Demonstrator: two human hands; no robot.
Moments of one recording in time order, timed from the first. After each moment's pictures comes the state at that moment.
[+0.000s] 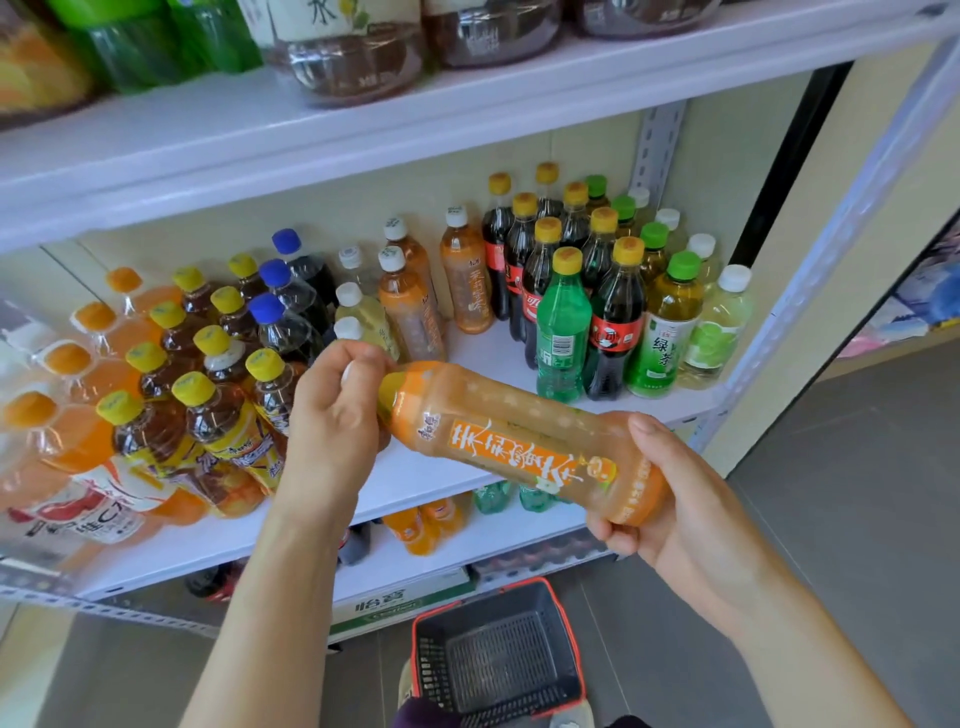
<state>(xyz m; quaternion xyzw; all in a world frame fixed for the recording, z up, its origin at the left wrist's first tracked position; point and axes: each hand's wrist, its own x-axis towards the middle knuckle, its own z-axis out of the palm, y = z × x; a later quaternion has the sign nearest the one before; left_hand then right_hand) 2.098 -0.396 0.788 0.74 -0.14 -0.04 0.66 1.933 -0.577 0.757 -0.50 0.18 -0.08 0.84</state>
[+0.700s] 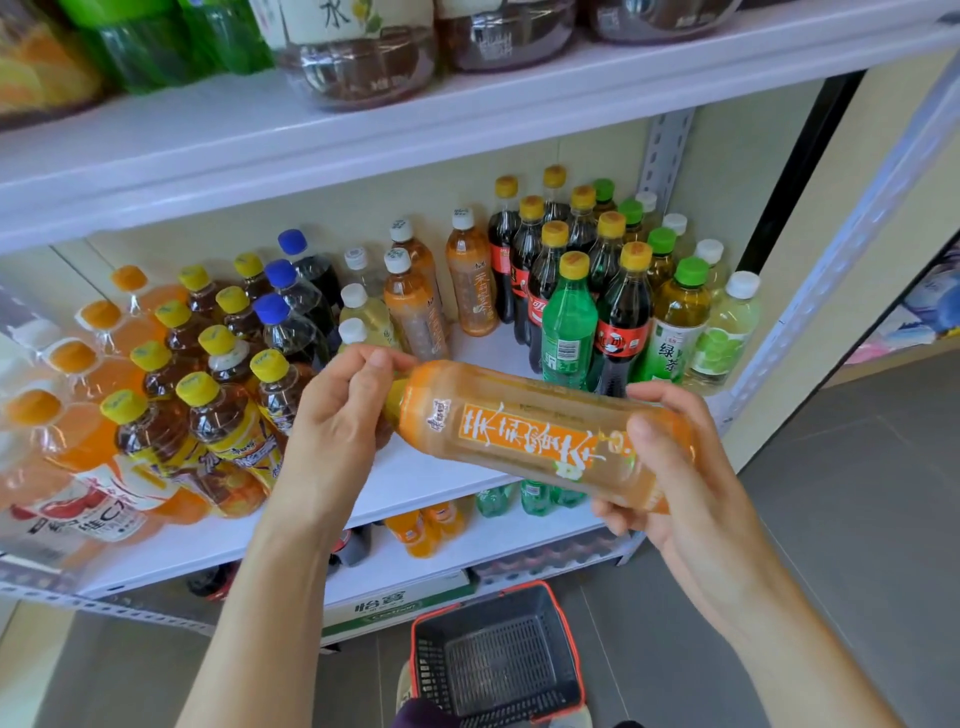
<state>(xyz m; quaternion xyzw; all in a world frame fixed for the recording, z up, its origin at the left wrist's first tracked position) 2.100 -0.387 0.787 0.71 -0.20 -0.10 0.67 1.938 -0.573 0.764 -0.58 0.16 -0.18 0.78</state>
